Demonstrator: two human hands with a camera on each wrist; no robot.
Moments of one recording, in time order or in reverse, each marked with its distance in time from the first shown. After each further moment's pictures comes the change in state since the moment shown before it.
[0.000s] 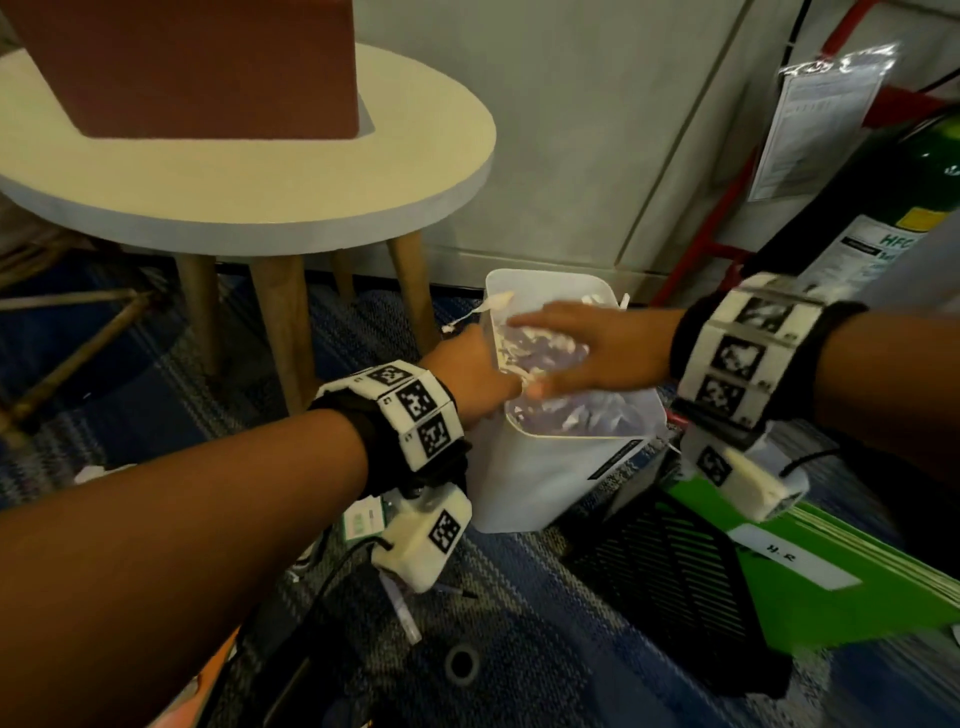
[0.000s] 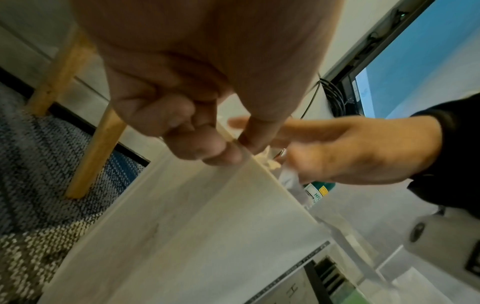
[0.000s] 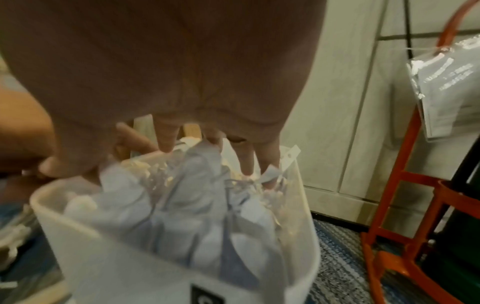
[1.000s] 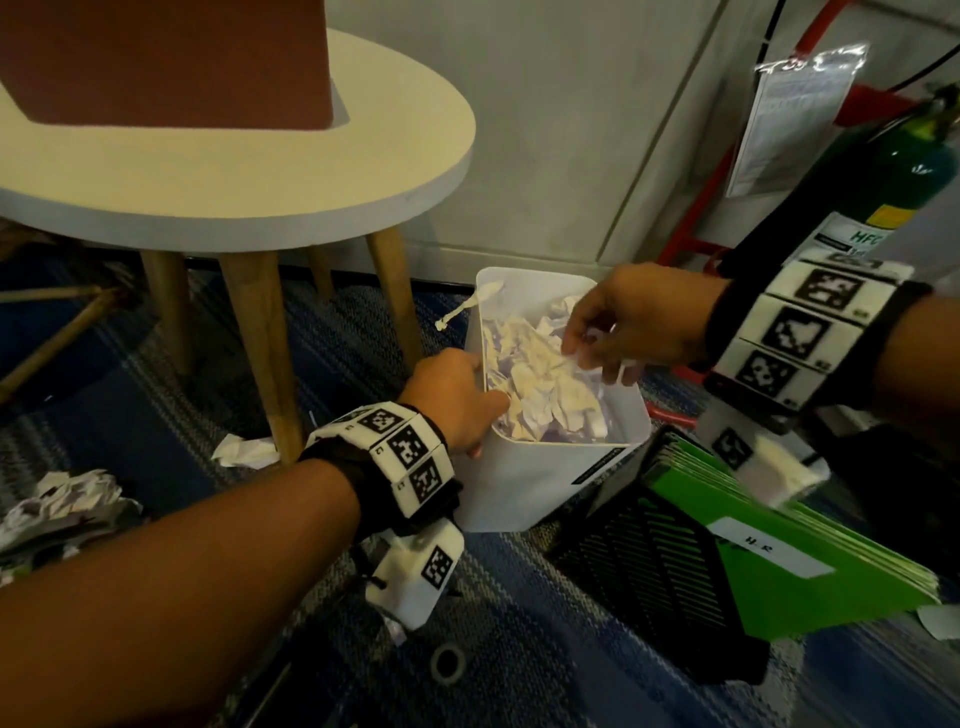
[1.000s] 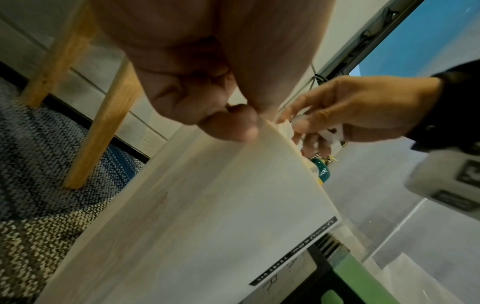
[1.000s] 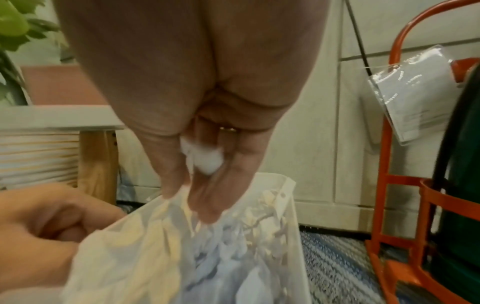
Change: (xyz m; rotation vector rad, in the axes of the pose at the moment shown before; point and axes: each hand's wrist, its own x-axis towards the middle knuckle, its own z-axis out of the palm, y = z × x) left_hand -0.006 -0.014 0.023 -0.076 0.087 -0.056; right_hand -0.022 0.011 -0.023 0.098 0.019 0.160
